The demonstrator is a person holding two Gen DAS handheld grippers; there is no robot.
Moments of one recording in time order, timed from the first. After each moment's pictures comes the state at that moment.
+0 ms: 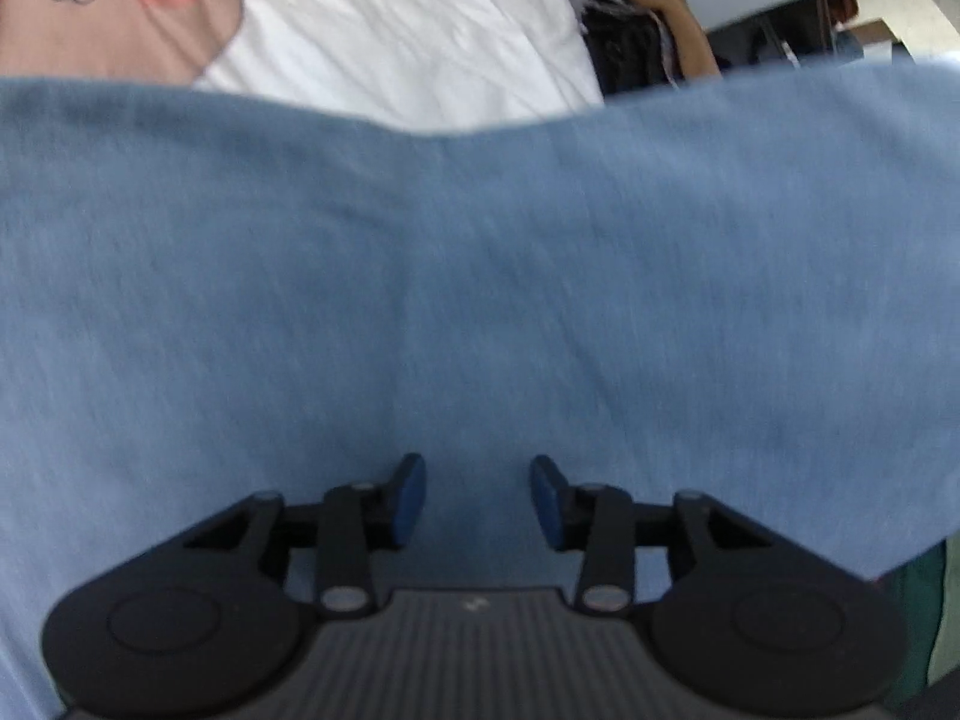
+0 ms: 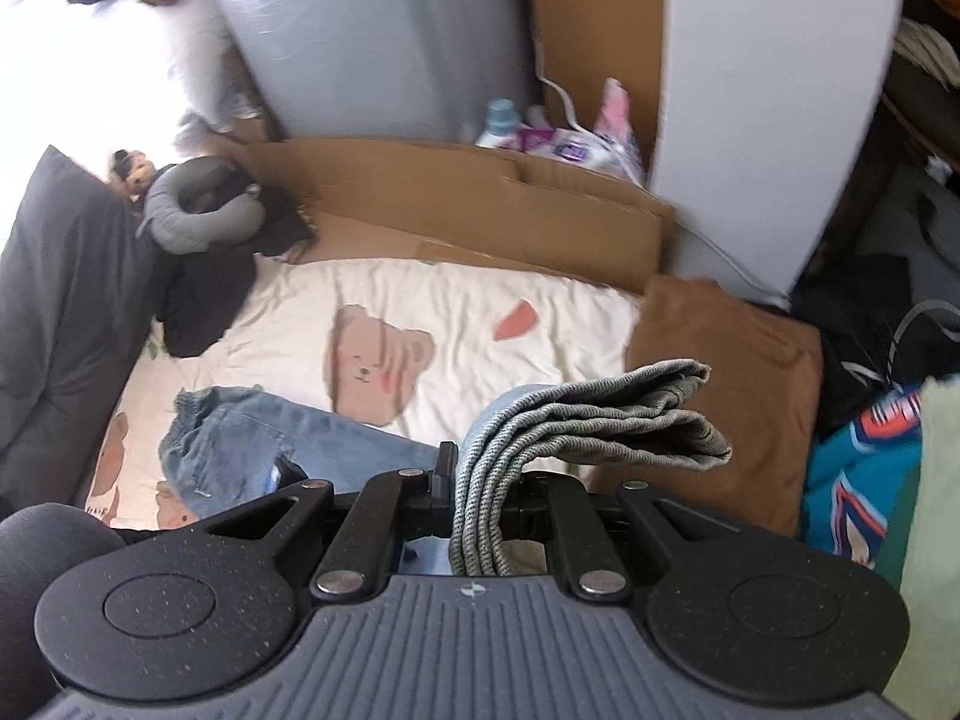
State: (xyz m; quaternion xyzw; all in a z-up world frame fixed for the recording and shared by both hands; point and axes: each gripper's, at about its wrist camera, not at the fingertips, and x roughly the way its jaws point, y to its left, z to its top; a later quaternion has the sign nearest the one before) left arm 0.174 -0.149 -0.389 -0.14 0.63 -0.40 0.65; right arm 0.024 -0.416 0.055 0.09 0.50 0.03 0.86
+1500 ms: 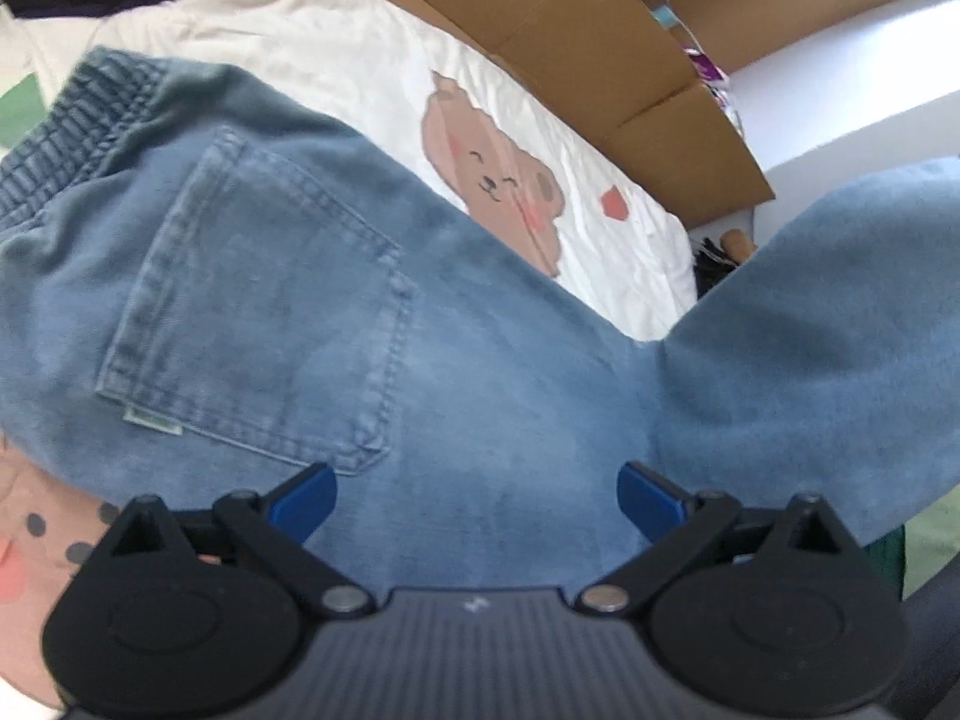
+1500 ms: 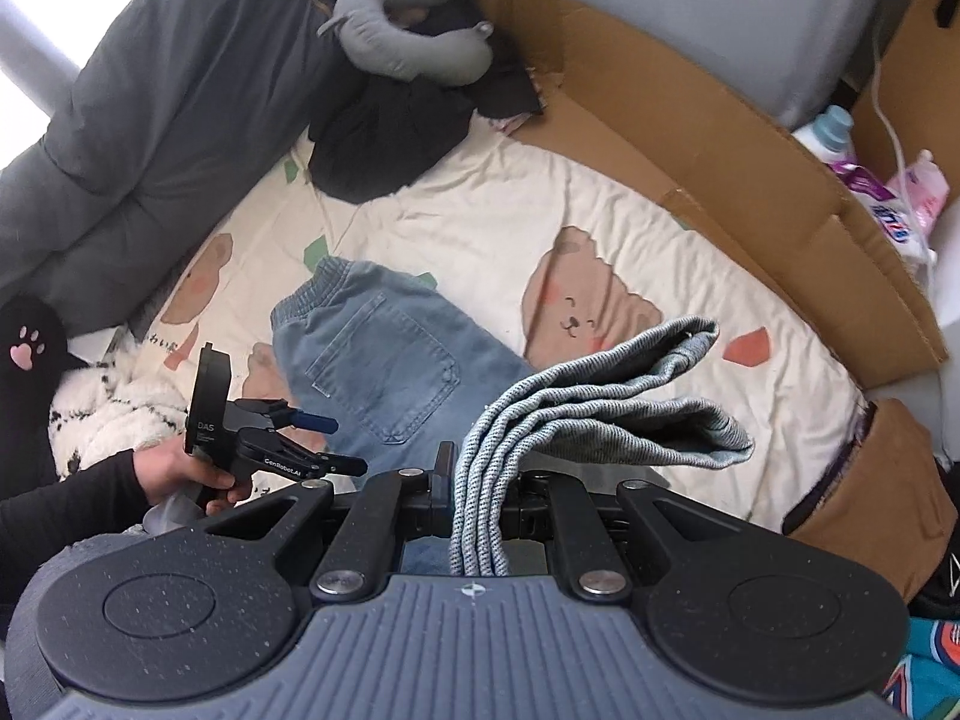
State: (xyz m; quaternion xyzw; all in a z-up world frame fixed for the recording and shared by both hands) left arm 0.134 0.114 -0.313 -0.25 0.56 -0.25 0.75; right arm 0.159 -0.163 0.024 -0.05 0.61 0.19 0.77
